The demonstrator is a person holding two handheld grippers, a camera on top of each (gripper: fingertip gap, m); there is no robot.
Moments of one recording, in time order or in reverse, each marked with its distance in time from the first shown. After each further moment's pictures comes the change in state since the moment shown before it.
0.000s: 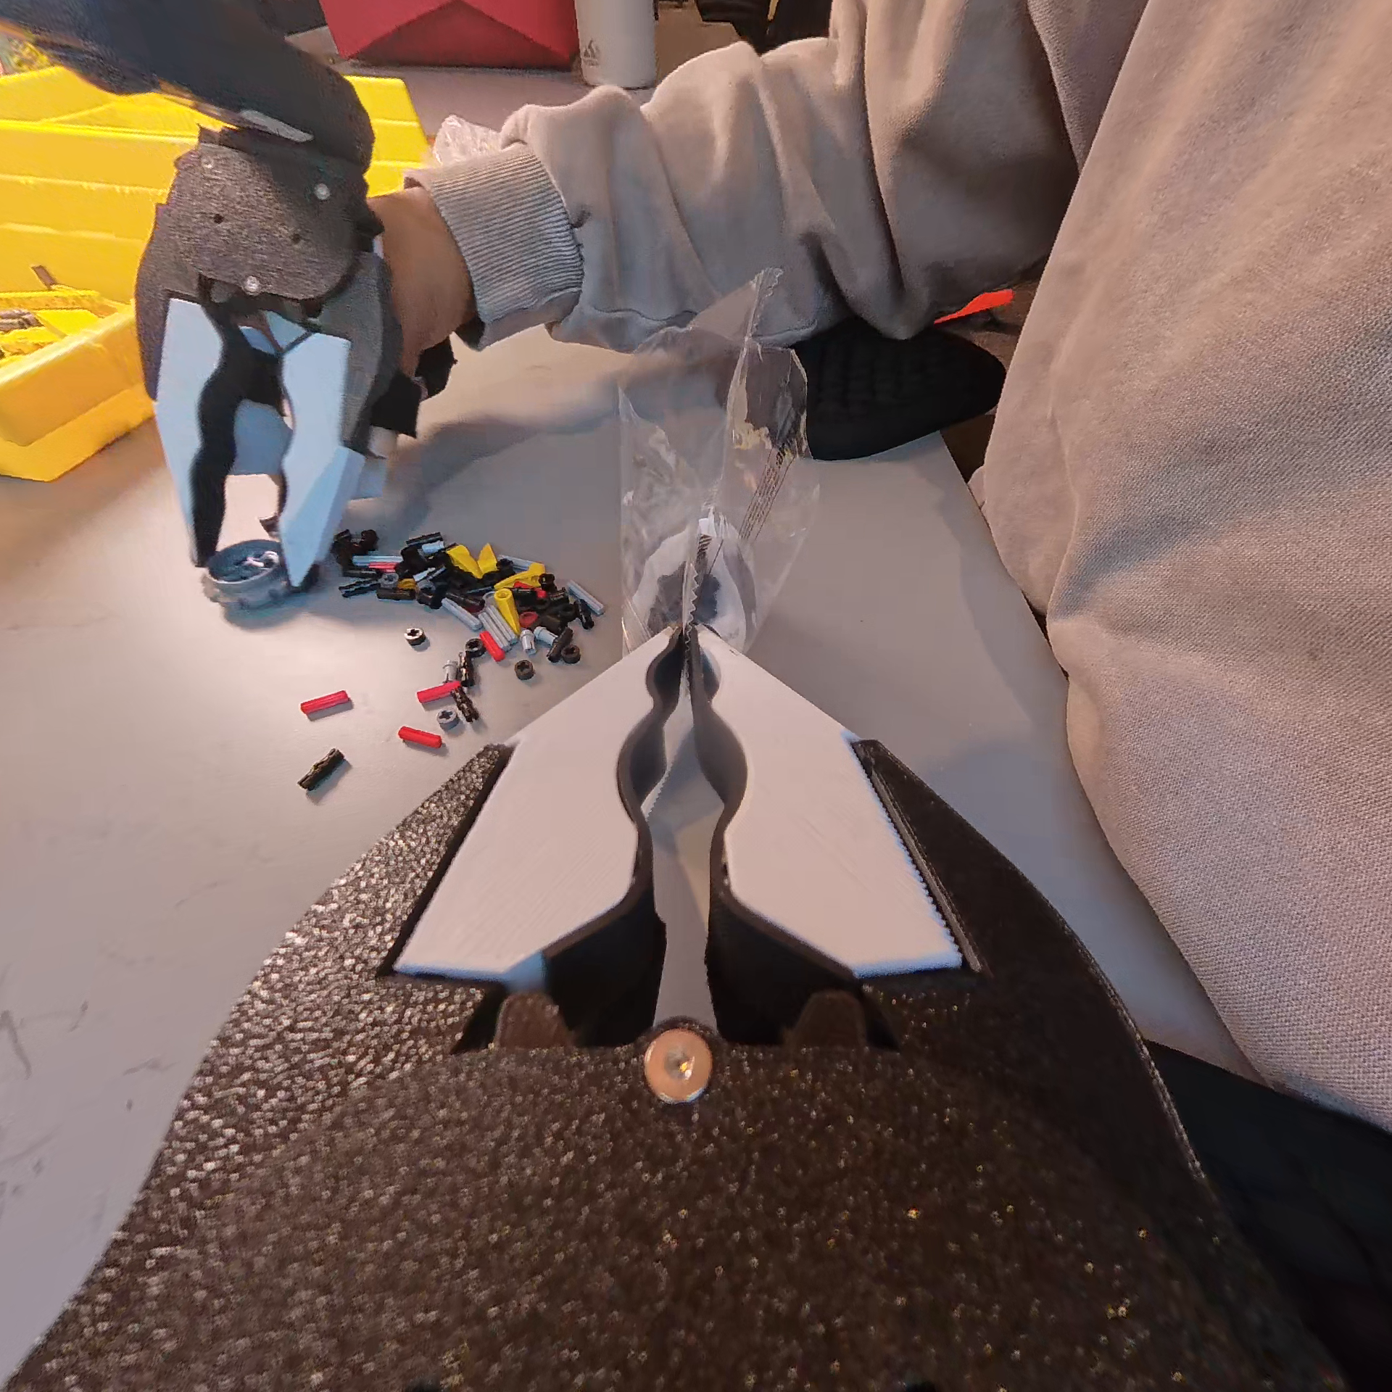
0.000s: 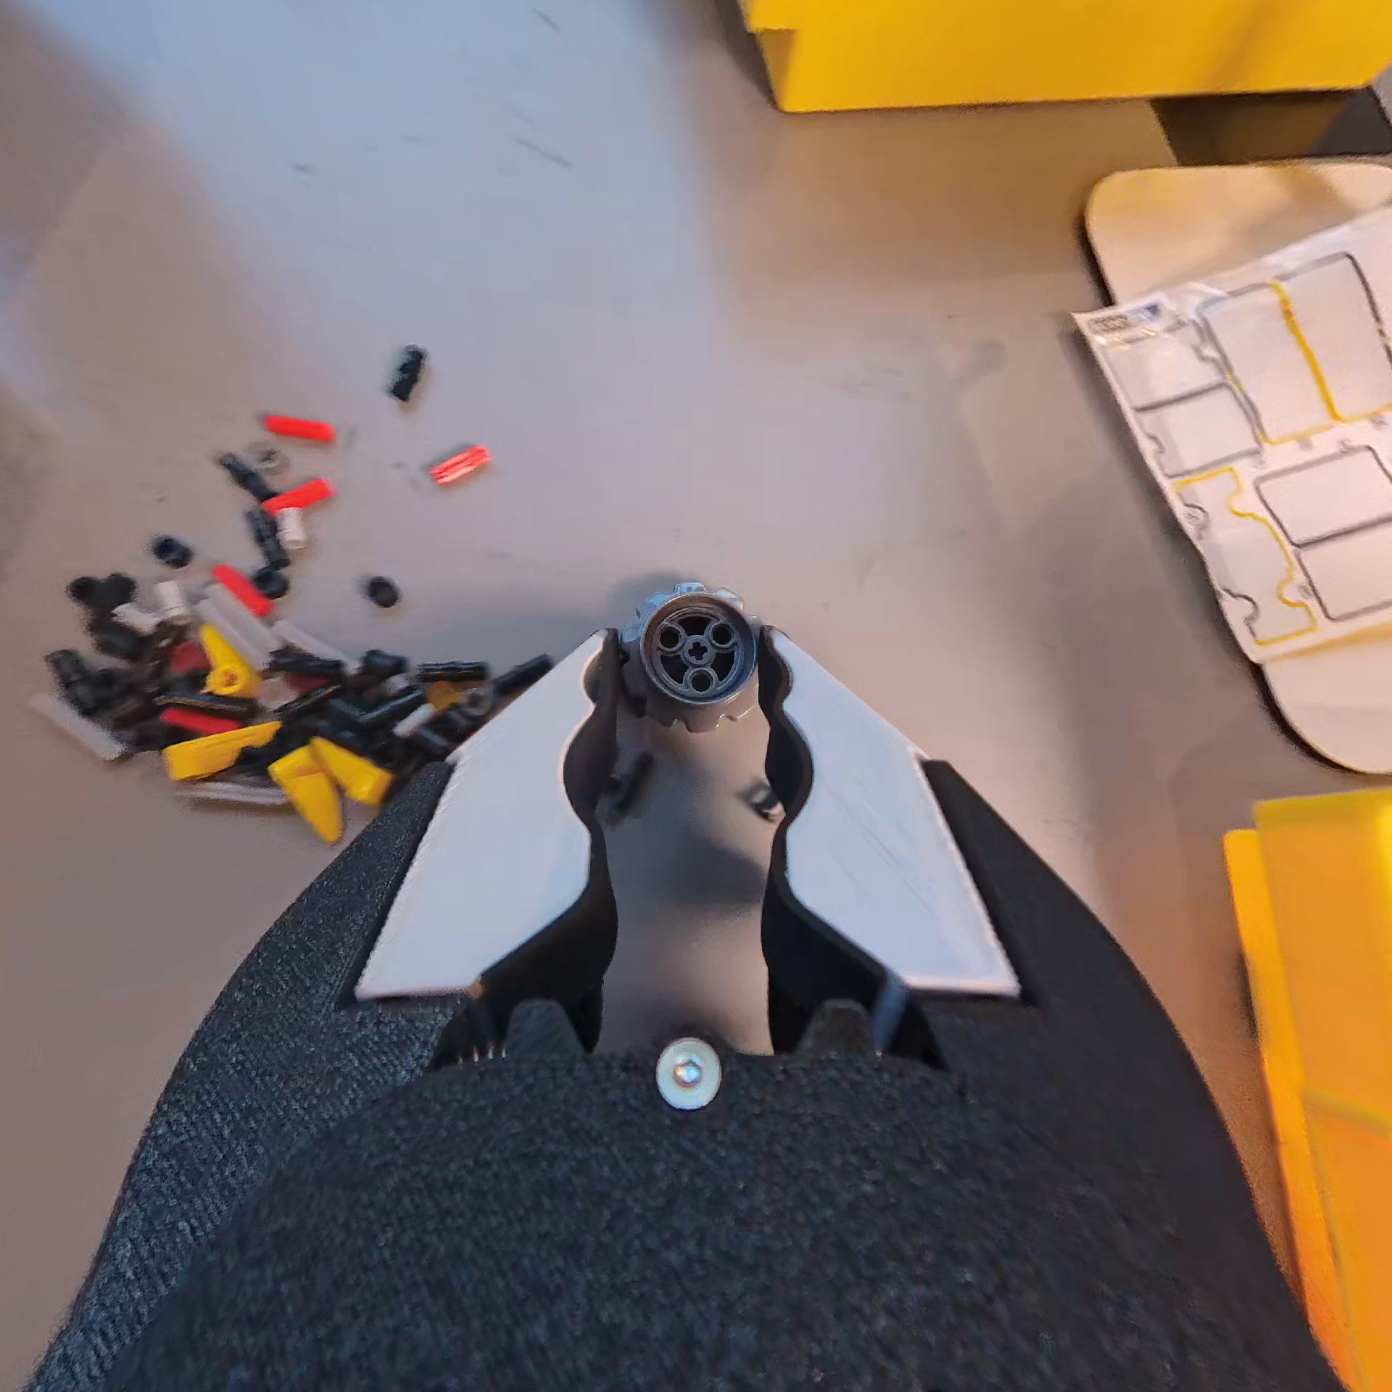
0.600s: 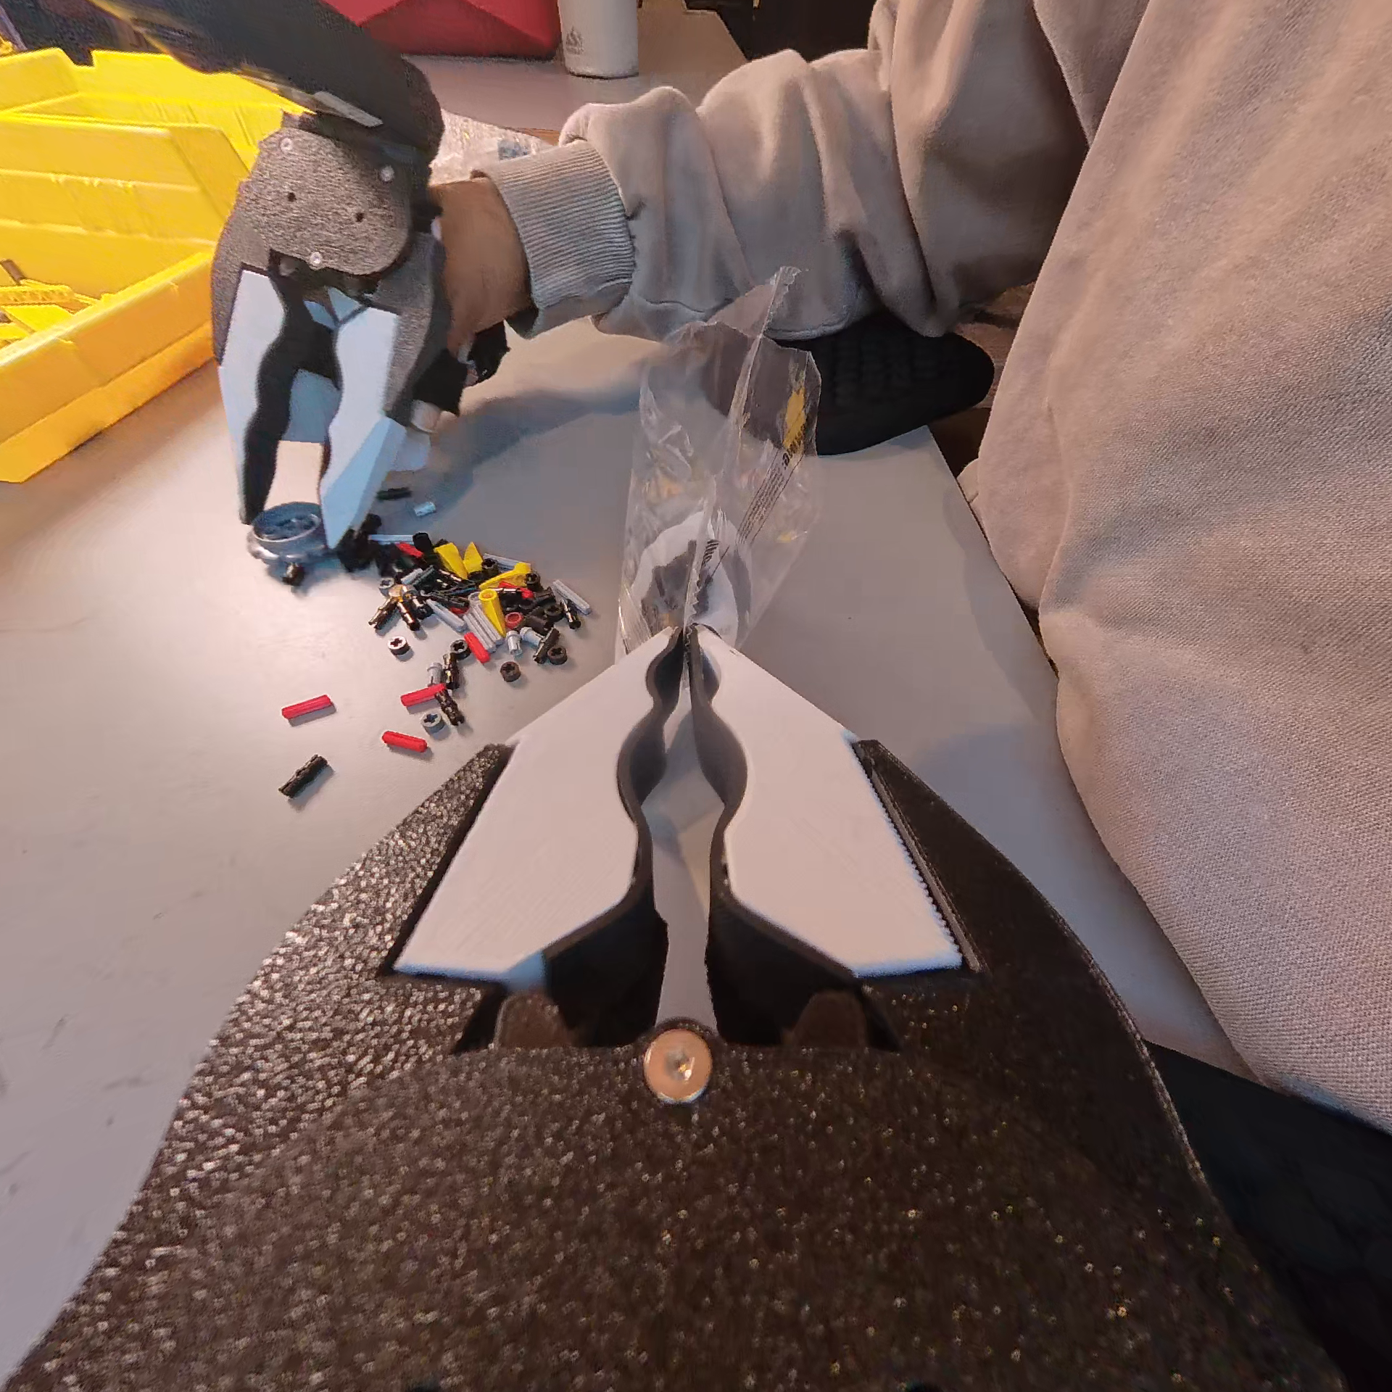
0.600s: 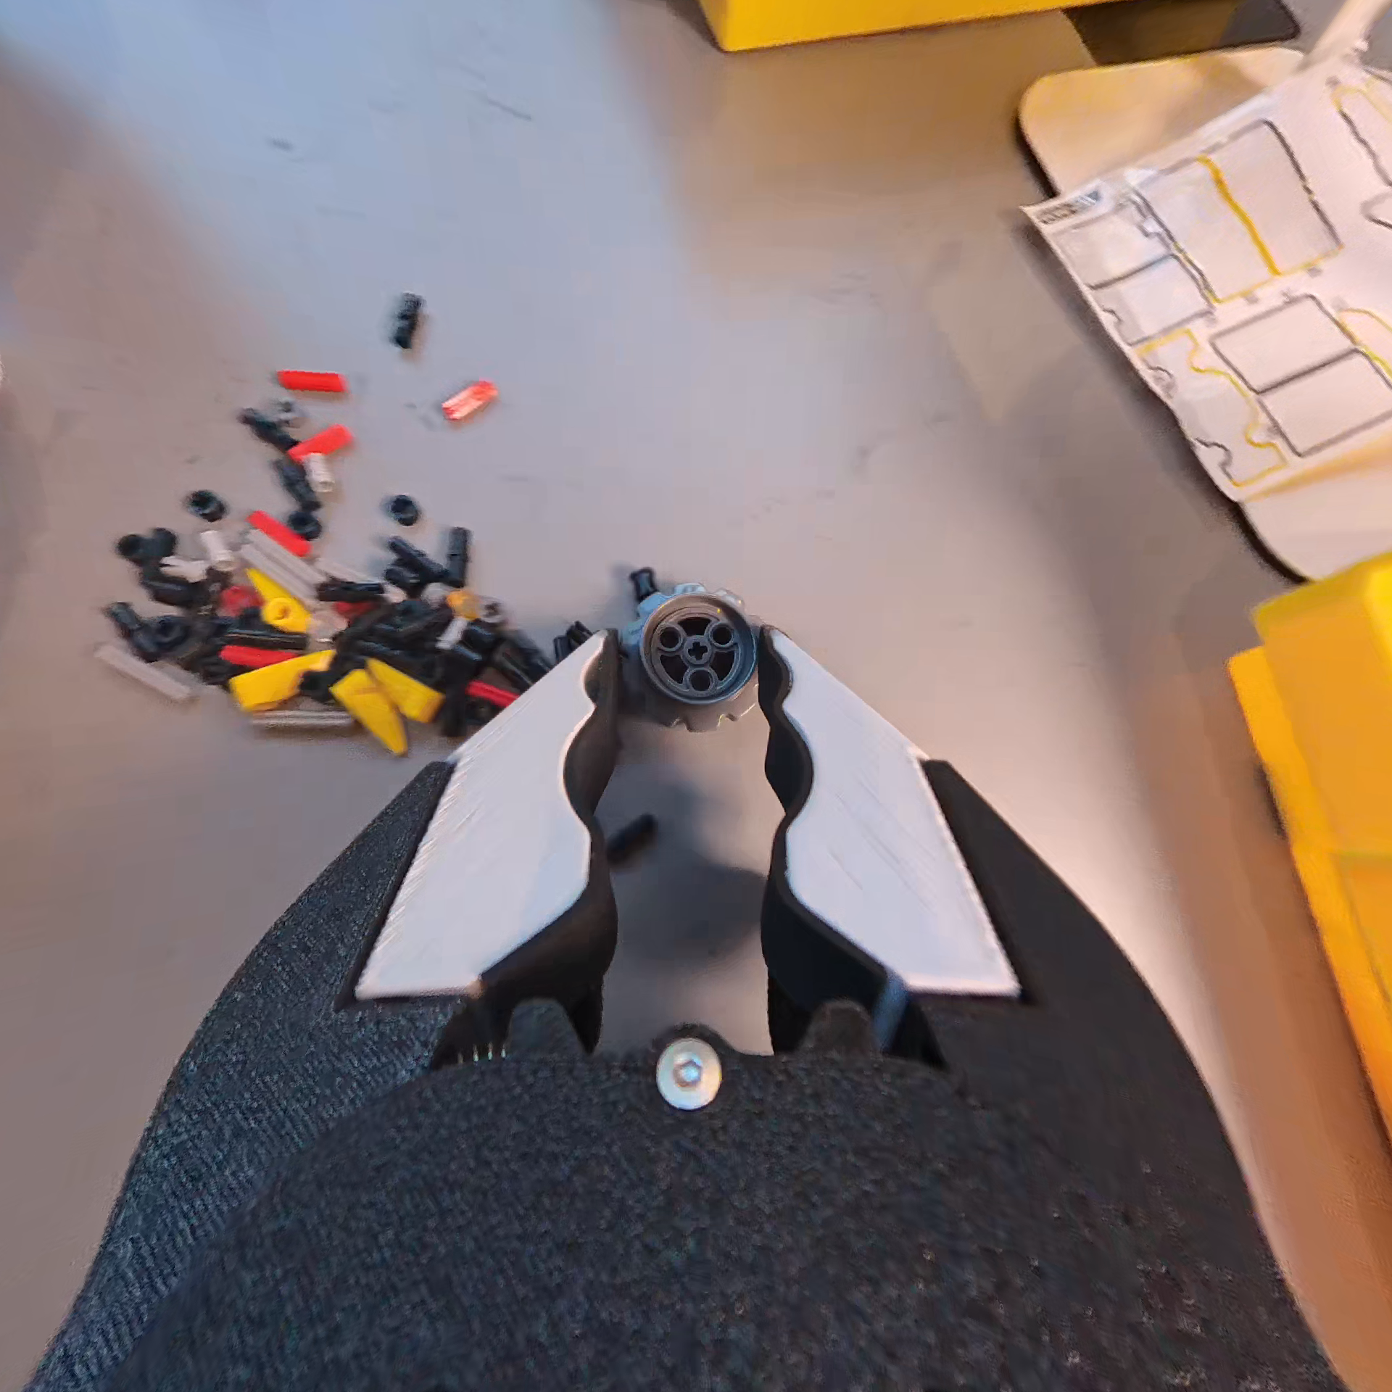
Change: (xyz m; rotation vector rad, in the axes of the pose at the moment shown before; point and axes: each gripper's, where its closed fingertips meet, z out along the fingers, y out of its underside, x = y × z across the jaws) left arm 0.004 0.001 0.002 -0.008 0.017 0.002; right arm -0.009 0.020 -0.022 0.011 0.084 0.098
